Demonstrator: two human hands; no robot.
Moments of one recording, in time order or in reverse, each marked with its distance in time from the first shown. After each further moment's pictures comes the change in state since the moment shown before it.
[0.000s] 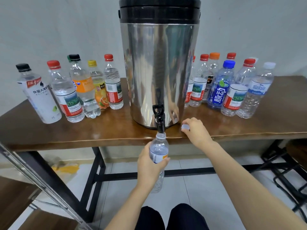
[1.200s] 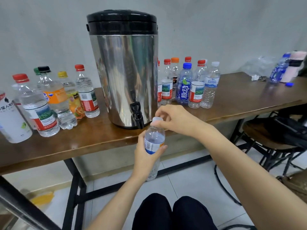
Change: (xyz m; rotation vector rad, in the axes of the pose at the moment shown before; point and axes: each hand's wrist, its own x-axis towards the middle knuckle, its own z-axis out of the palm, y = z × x) left_hand -0.018 0.049 0.007 -0.250 -0.229 0.154; right_hand -0.089 -0.067 -0.095 0.139 -0.010 -0.245
